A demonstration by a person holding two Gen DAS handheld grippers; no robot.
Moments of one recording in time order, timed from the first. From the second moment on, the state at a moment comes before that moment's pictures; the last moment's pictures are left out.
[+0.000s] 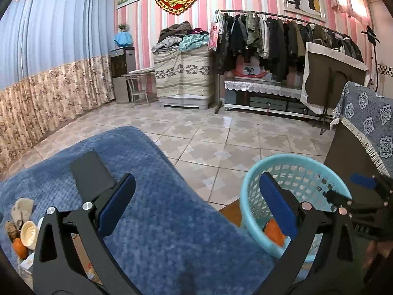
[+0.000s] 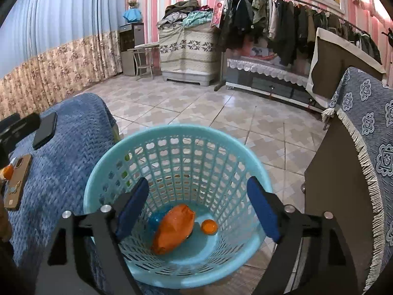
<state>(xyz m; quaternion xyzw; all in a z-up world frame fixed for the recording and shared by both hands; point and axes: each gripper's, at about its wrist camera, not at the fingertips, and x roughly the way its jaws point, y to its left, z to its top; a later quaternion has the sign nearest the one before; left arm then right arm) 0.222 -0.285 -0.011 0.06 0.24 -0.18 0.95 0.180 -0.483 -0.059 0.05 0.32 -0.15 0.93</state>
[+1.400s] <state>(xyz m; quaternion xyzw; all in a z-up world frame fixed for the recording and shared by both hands) 0.135 0.074 -0.036 0.00 0.29 0.11 0.95 0.184 -0.286 -0.040 -0.04 0.25 -0.02 0.97</state>
